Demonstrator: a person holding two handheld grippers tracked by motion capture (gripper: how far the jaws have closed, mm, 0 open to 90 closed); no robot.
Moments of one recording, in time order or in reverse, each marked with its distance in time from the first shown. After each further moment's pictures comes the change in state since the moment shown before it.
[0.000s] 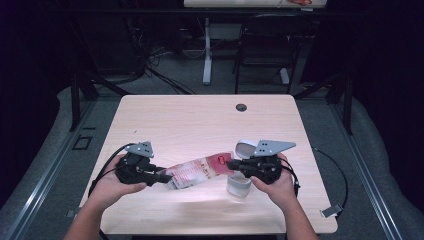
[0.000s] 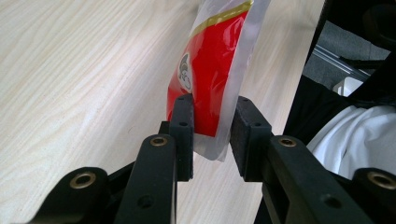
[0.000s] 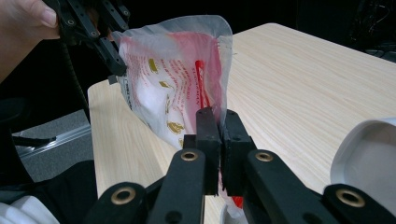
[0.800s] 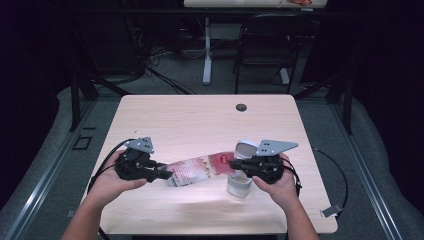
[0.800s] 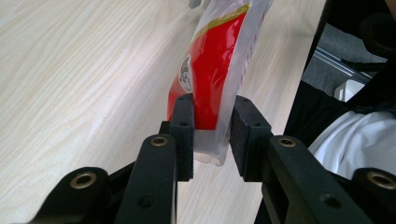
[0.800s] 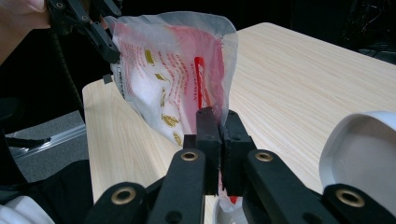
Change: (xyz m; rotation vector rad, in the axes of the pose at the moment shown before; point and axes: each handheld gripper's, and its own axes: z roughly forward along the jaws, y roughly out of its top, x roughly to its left) left arm -0.002 0.013 -0.008 -0.006 0.011 0.009; right arm -0.002 -0.002 -0.004 -0.004 -0.017 0.002
